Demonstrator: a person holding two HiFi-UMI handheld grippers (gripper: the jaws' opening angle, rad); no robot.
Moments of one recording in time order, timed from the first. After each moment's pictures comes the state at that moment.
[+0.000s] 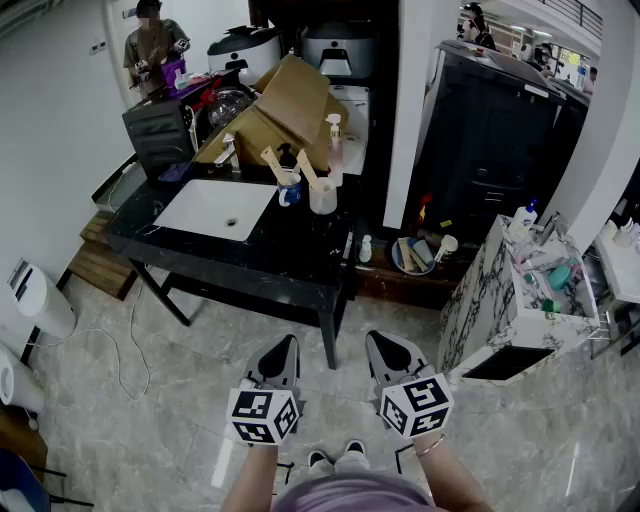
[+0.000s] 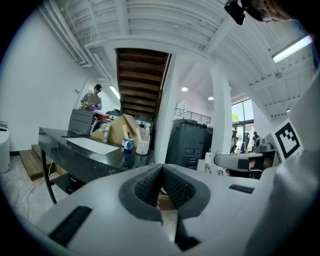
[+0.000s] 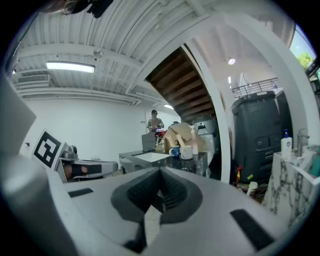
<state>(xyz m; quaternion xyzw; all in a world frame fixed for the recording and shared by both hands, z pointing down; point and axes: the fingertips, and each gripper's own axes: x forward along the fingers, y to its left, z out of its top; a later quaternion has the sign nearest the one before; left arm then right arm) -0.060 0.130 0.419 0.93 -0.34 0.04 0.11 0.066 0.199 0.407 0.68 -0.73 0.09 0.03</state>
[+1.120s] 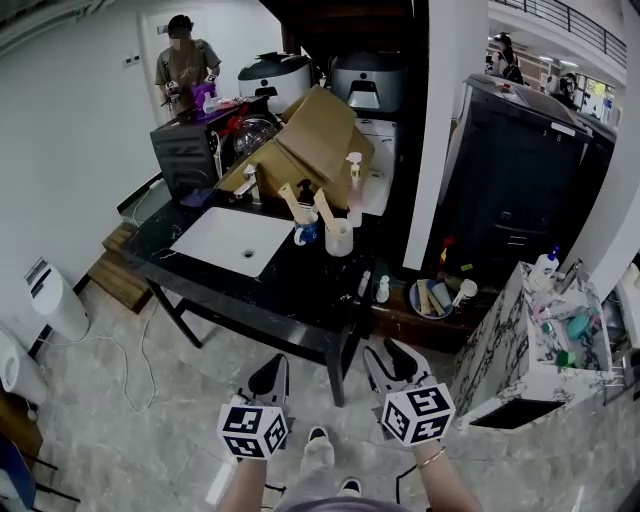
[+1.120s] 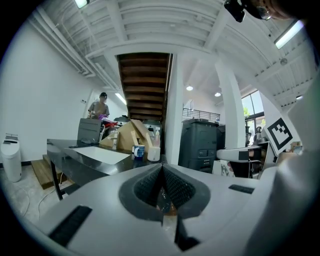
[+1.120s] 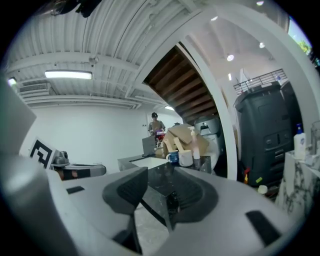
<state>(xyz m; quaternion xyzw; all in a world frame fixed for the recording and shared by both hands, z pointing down) -0.049 0.082 0.410 0.91 -0.40 0.04 0.08 0.120 0.135 0.398 0.66 -0.74 0.10 0.00</state>
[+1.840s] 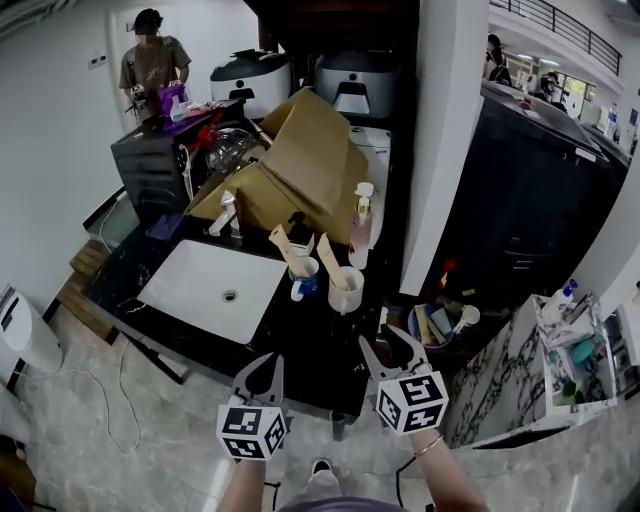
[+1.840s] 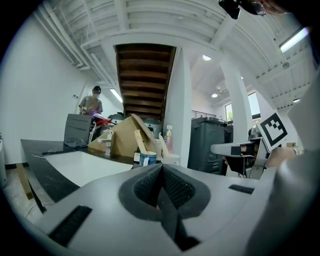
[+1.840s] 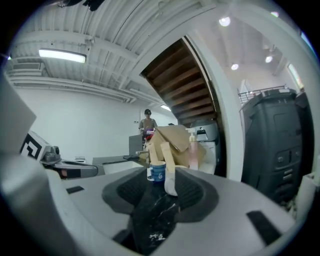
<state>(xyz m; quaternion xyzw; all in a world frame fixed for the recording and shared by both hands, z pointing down) -0.004 -0.141 0.414 0.92 -0.37 0.04 0.08 0.165 -0.093 0.386 0.70 -0.71 0.06 0.04</state>
